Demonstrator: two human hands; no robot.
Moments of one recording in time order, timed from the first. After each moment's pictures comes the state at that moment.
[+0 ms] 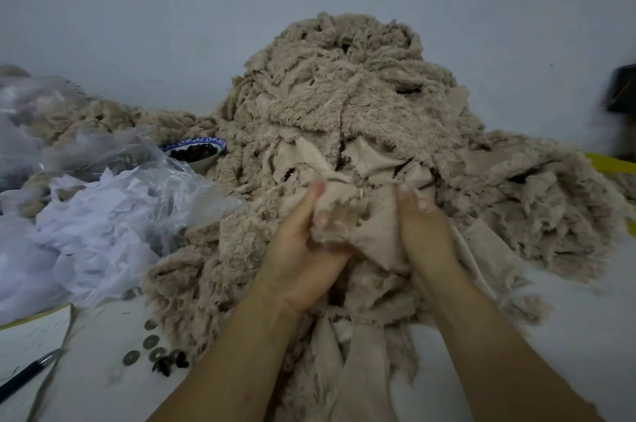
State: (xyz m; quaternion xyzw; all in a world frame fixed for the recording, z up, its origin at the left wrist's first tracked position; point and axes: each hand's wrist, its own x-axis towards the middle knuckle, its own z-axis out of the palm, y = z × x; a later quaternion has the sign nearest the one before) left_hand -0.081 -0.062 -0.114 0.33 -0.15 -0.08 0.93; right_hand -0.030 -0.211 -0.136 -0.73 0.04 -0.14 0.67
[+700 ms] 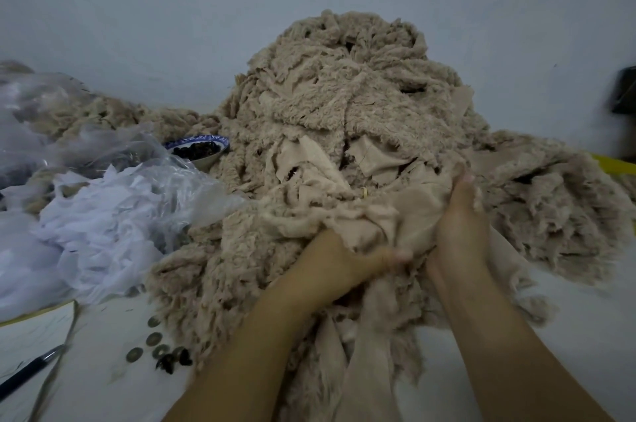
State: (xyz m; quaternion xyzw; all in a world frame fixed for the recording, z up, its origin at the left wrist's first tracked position) left_hand -0.077 -0.067 -0.134 0.82 -0.20 -0.01 0.54; right_hand -0.023 -0.221 -0.130 -0.52 0.15 -0.21 0.82
